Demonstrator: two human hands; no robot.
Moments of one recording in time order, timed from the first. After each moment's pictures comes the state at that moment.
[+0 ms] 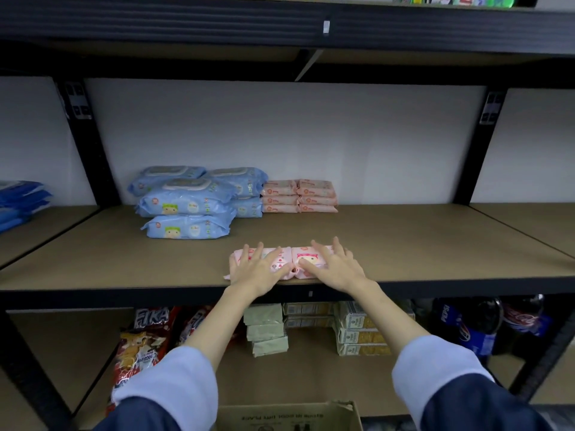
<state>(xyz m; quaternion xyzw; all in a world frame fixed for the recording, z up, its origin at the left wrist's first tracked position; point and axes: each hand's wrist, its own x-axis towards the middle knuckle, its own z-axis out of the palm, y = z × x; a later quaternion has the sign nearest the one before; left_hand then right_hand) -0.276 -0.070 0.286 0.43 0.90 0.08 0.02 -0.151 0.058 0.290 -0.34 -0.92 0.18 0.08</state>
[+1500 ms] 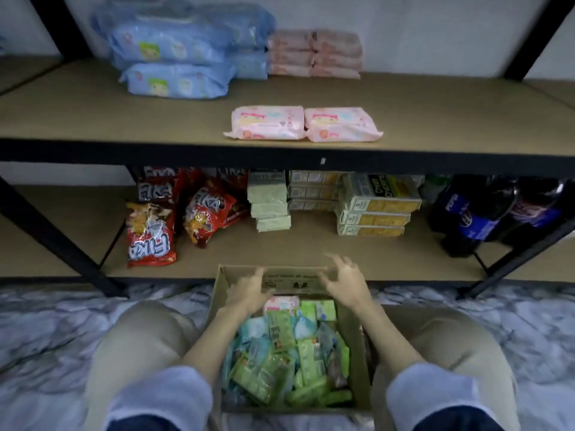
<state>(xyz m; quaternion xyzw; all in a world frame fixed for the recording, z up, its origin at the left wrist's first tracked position) -0.203 -0.176 0.054 0.36 0.88 0.14 0.27 -0.057 -0.027 0.076 -0.39 -0.88 0.28 0.01</state>
